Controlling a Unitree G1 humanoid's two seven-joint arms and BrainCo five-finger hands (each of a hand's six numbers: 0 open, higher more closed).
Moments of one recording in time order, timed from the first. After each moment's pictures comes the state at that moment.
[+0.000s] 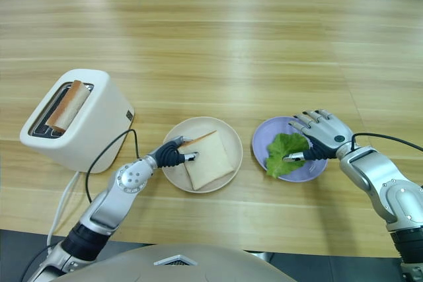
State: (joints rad) left arm -0.02 0.37 -0.44 -0.11 0.39 0.30 -0.33; right arm 0.11 -0.96 0.05 -0.08 -1.05 -0.29 0.19
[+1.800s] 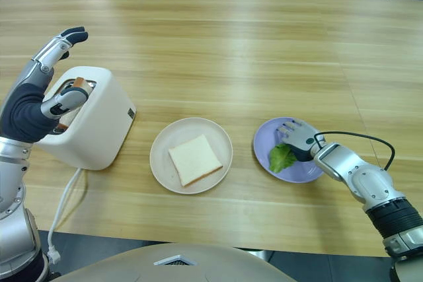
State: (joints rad) left arm 0.10 0.46 0.31 -1.04 0.34 0.42 -0.46; right arm -0.11 -0.94 0.36 0.05 -1.18 -0.30 0.18
